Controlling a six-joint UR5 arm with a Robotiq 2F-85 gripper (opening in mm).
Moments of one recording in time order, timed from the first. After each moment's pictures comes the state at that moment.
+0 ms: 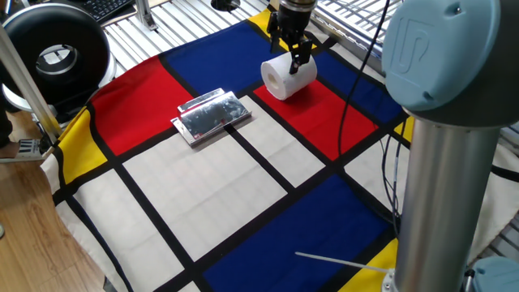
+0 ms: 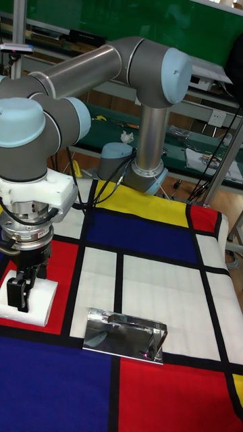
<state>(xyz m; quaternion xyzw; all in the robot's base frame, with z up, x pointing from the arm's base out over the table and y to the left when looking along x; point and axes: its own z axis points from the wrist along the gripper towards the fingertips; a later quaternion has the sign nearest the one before) 0.645 -0.149 0.067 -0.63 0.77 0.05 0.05</state>
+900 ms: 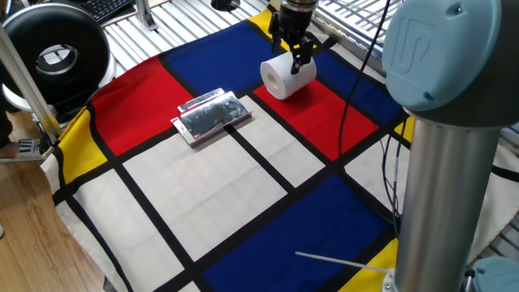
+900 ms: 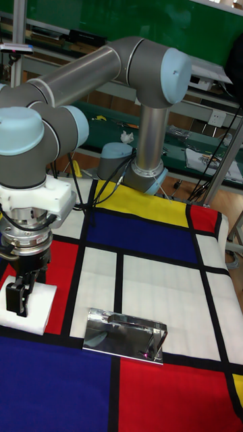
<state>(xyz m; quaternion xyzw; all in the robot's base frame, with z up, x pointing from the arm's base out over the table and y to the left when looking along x) 0.651 -0.151 0.047 -0.64 0.77 0.04 0.05</state>
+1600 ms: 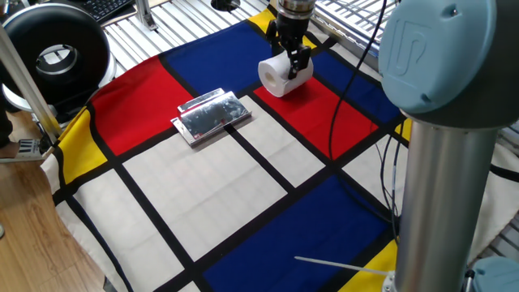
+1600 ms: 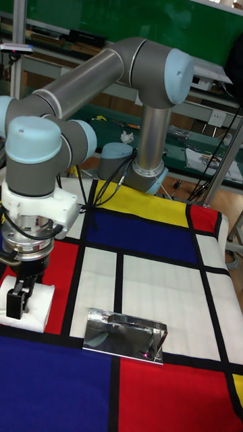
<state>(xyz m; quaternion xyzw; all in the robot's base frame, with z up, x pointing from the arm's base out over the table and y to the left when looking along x) 0.669 -0.175 0.044 -0.63 0.77 -0.04 0.02</state>
